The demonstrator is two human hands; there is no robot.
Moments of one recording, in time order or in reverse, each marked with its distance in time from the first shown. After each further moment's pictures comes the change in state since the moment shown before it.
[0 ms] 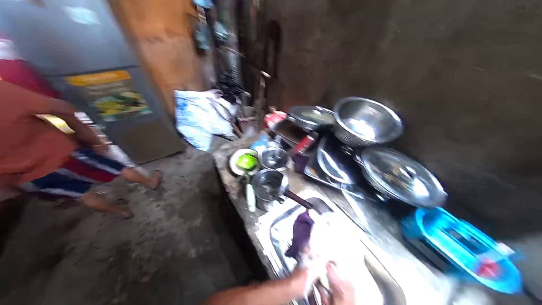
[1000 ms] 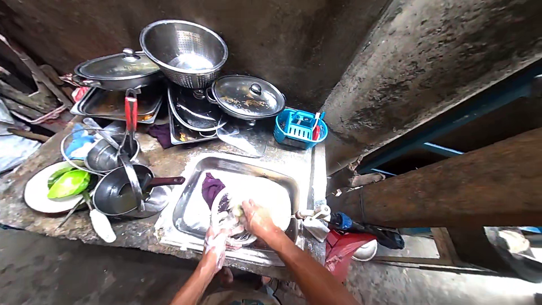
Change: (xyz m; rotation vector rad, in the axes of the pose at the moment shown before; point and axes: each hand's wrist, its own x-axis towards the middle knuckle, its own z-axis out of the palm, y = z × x) left_hand 0.017 -0.026 -0.024 0.166 -0.061 -0.154; right_hand 0.006 0.046 0.005 -0.171 -0.352 0.532
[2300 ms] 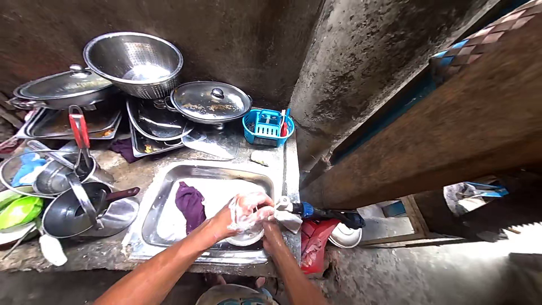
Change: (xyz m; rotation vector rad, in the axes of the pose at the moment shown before) left_hand -0.028 0.108 0.143 0.812 -0.977 1.083; right_hand -0.082 0.081 0.028 1.593 0.625 0.584
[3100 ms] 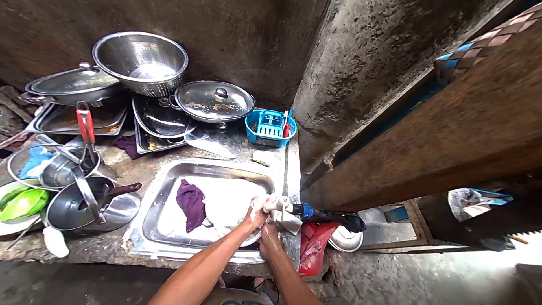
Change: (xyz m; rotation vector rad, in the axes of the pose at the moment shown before) left_hand -0.001 -0.077 0.123 -0.255 0.318 -0.566; right_hand -0.002 0.009 0.005 -0.033 0.011 0.012
